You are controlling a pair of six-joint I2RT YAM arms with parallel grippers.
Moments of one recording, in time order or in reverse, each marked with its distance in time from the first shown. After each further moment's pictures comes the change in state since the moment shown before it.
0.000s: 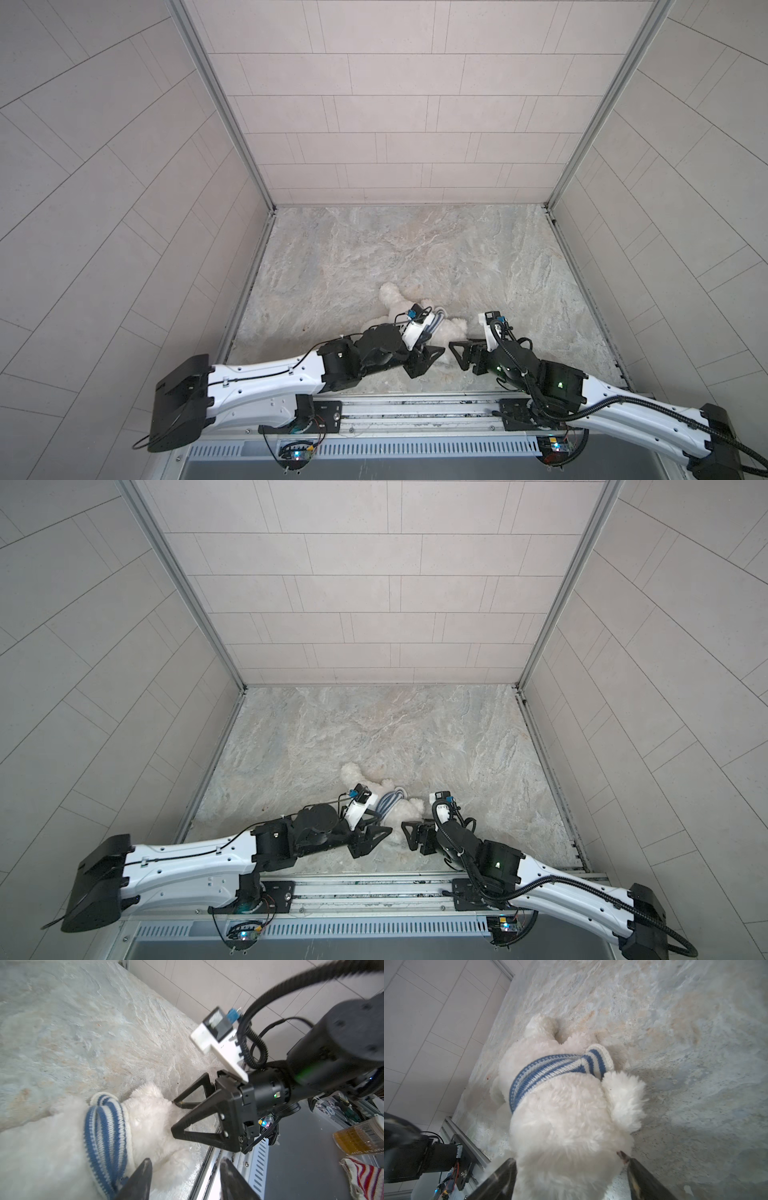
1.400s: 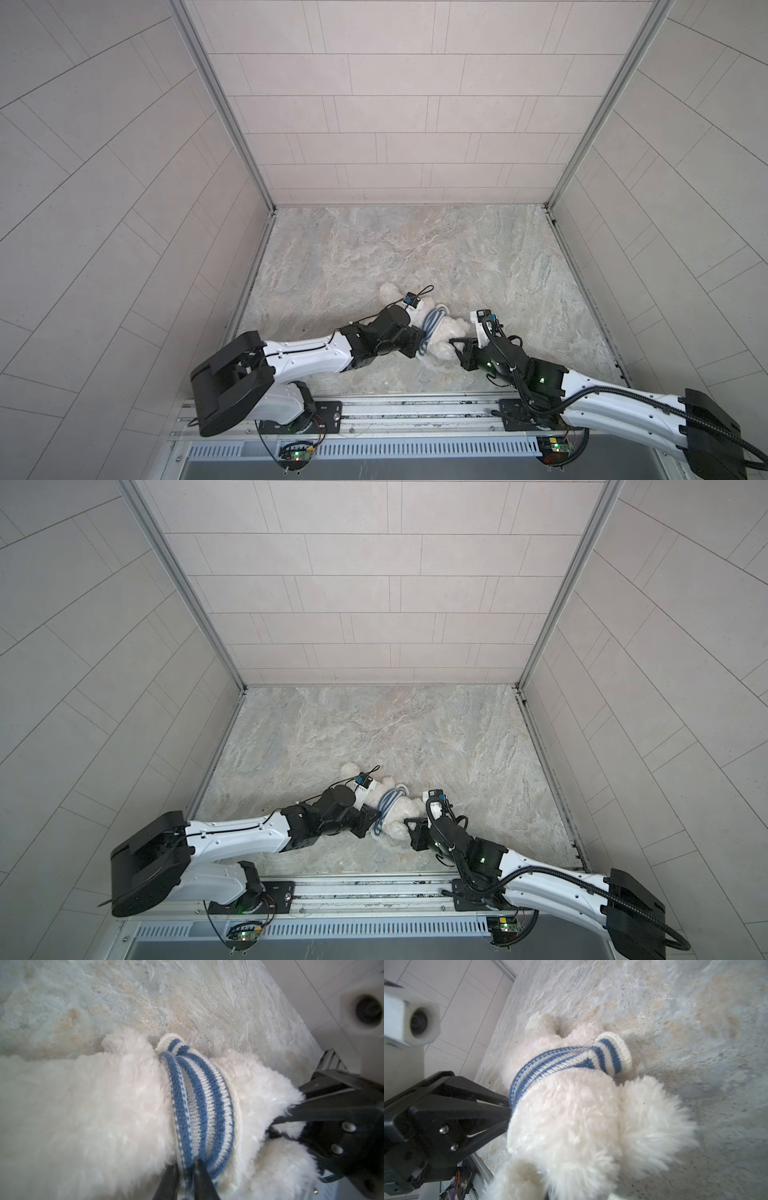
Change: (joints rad) left arm 0.177 0.319 0.011 0.022 0.092 -0.086; right arm -0.056 0.179 -0.055 0.320 -0.064 -0.008
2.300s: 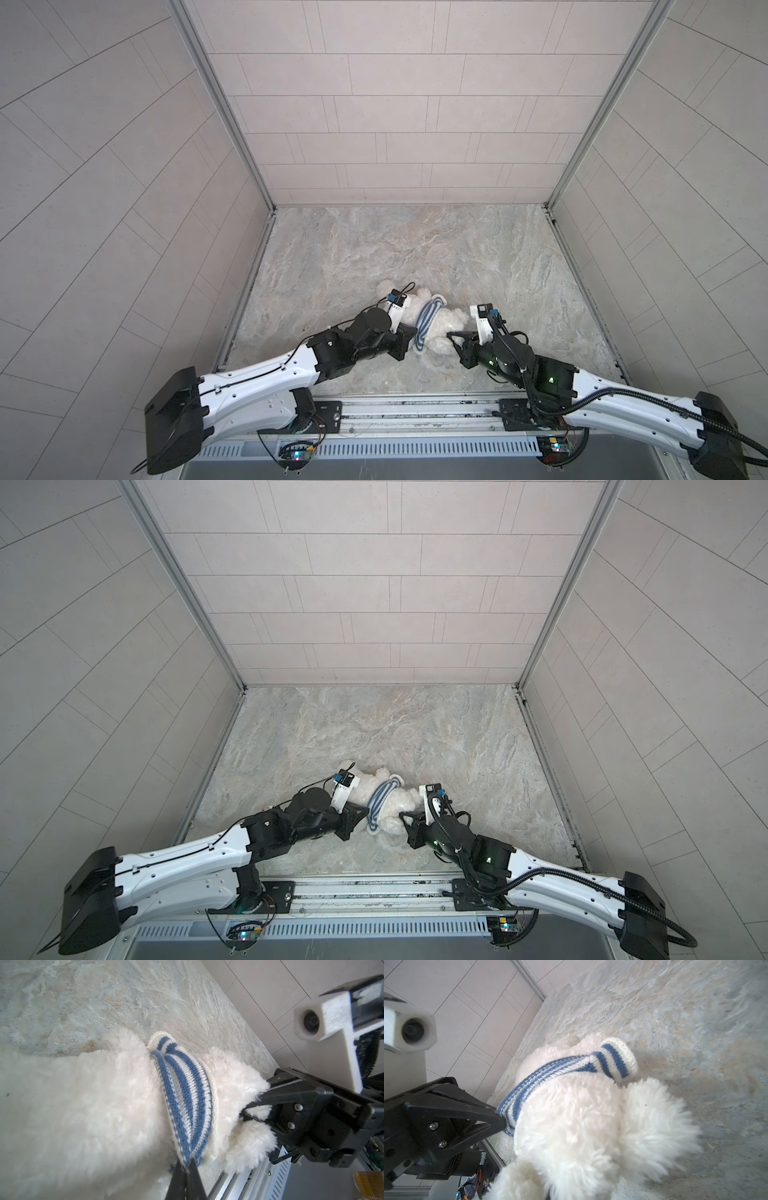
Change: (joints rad) left arm -0.025 -0.342 -0.024 -0.194 -0.032 -0.044; right arm 0.066 -0.080 0.109 -0.083 0.074 -0.090
